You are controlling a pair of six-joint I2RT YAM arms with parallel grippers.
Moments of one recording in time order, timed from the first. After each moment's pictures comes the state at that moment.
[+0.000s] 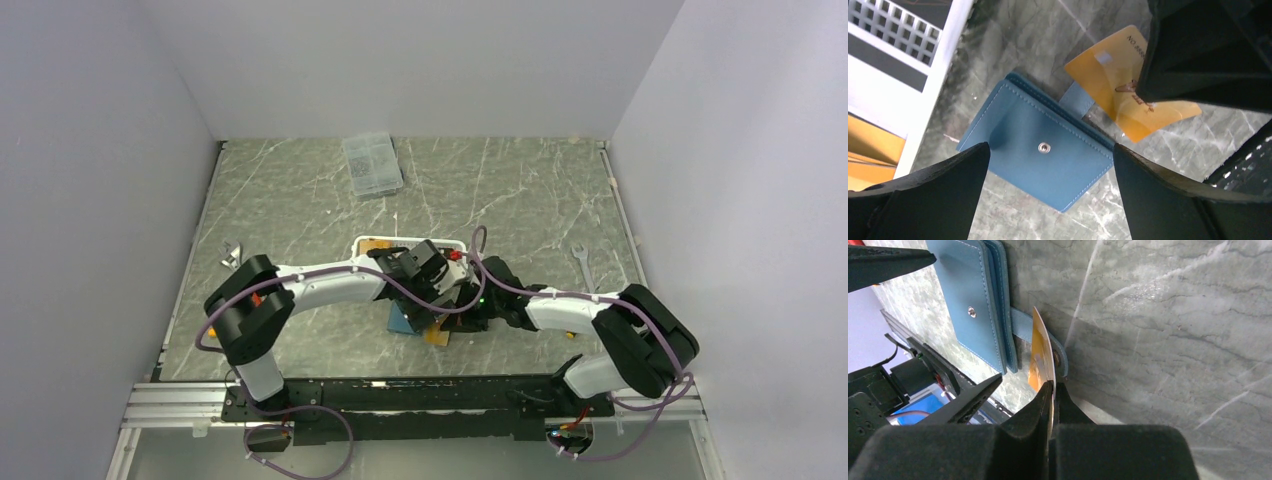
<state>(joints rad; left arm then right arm) -0.97 1.69 1.09 -0.51 0.02 0.09 0.68 1.40 0.45 0.03 -0.35 0.93</state>
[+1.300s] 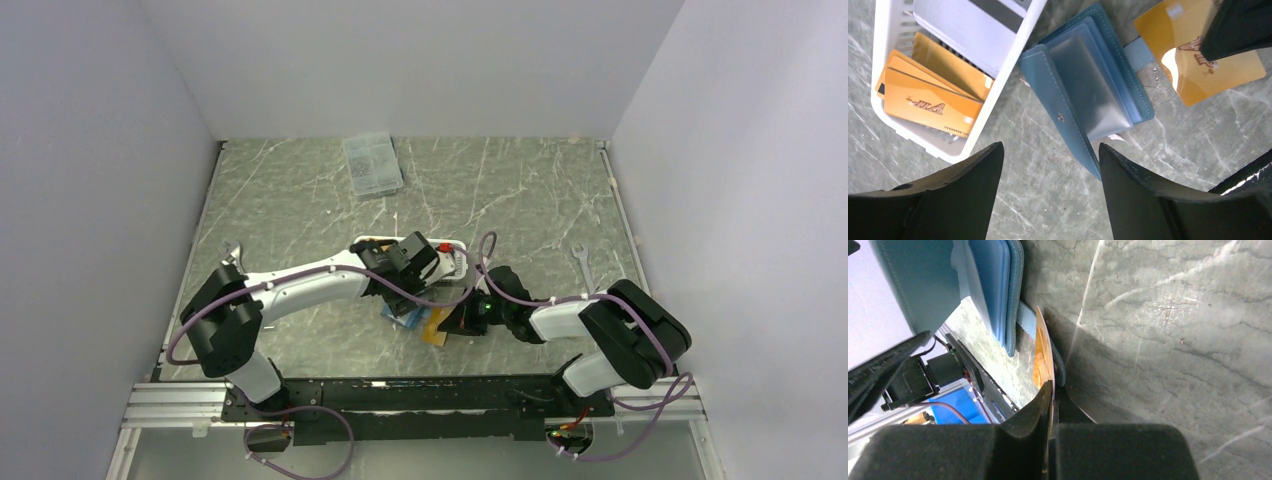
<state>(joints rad) -0.97 1.60 1.14 -0.68 -0.19 0.17 0.64 1.46 0.28 0.41 -0.45 1.01</state>
